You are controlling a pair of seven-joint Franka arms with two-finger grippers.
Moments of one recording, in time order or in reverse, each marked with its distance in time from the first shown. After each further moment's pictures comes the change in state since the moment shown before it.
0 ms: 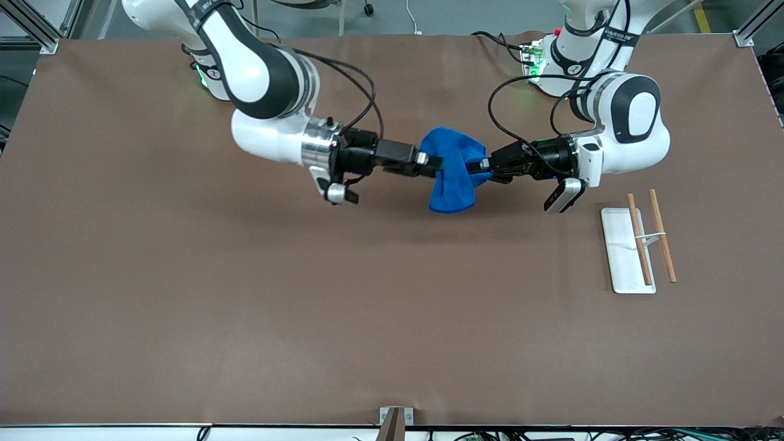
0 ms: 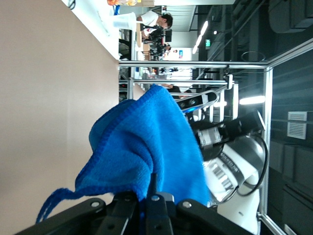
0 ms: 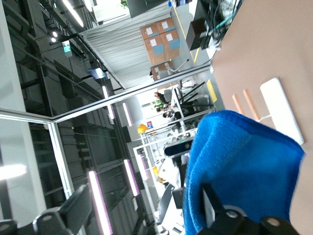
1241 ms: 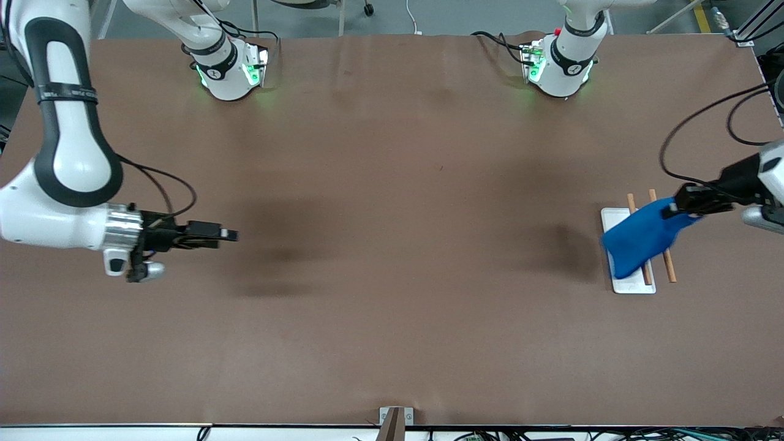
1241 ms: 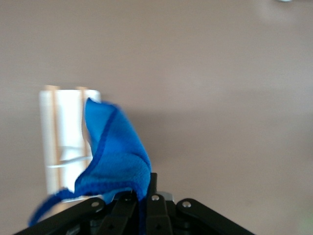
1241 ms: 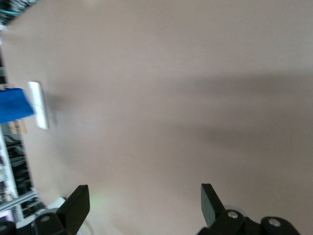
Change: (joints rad) left arm 0.018 0.058 0.486 0.412 1.394 0.024 -0.333; right arm -0.680 0.025 -0.015 -0.051 -1.350 -0.525 0.018
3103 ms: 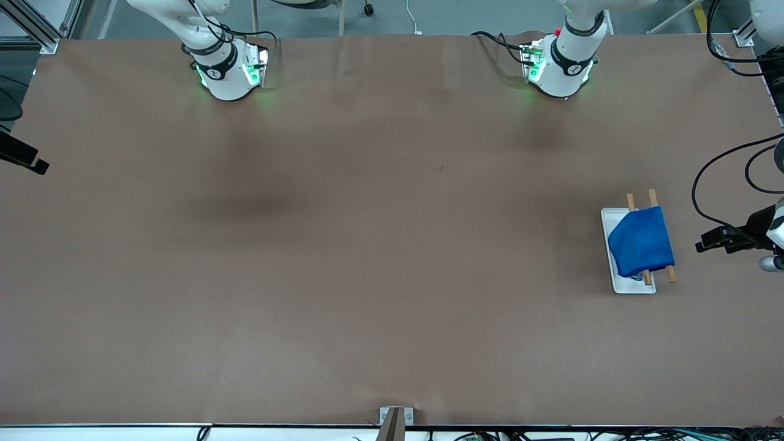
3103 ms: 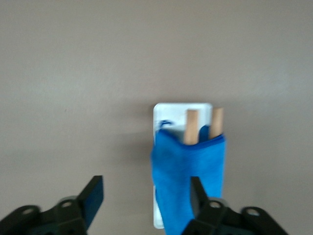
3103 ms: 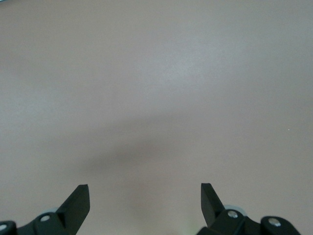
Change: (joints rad) left arm -0.010 0.248 0.099 0.122 0.092 0.175 0.044; right arm -0.121 -0.306 0.013 0.284 -0.655 -0.362 0.401
